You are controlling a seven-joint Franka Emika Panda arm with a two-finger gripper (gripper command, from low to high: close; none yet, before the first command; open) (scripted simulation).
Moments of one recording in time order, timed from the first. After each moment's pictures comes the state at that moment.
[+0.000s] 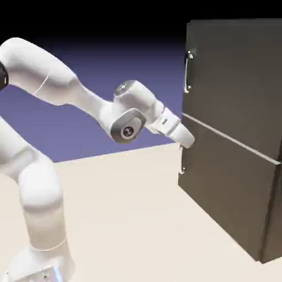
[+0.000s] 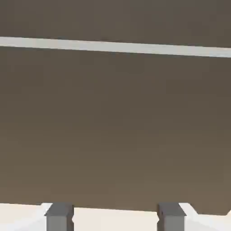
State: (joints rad) arm -0.05 -0.60 0.07 -2.77 0.12 3.04 0.86
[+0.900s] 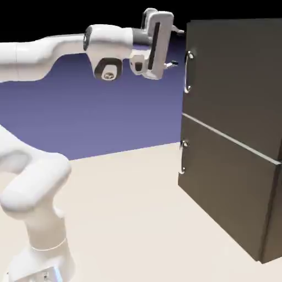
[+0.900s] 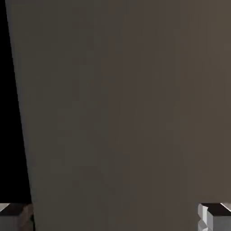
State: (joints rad) arm -0.70 -0.92 0.80 -2.33 1.29 3.06 2.02
